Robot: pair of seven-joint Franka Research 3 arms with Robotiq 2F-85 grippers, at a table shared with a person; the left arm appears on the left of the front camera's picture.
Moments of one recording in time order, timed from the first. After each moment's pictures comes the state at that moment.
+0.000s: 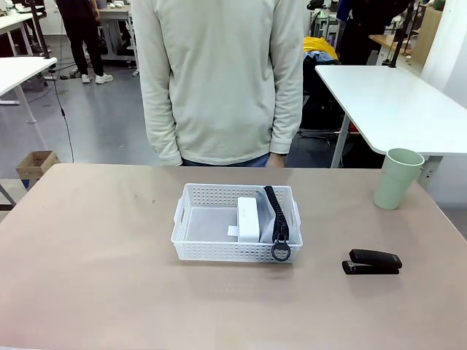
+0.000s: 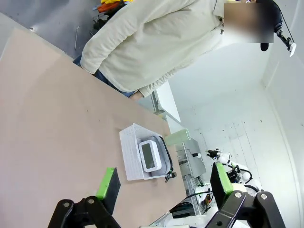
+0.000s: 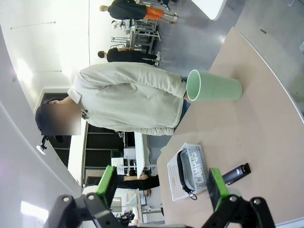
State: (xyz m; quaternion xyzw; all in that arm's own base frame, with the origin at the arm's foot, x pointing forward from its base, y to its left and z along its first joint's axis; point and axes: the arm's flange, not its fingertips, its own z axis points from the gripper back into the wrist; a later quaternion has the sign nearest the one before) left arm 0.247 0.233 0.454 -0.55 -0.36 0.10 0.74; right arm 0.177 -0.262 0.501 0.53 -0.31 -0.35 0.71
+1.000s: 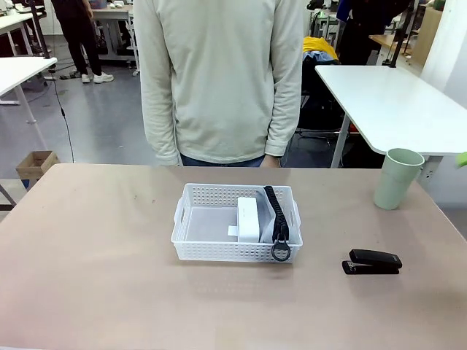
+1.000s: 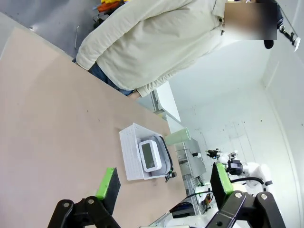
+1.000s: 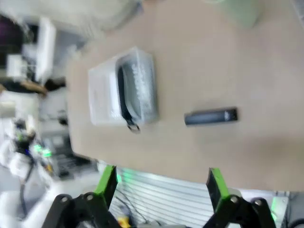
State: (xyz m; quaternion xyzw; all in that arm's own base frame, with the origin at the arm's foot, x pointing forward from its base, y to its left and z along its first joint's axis) left arm 0.247 0.233 0.454 -0.55 -0.36 0.10 0.74; right arm 0.270 -0.041 0.525 0.31 -0.11 -0.12 0.94
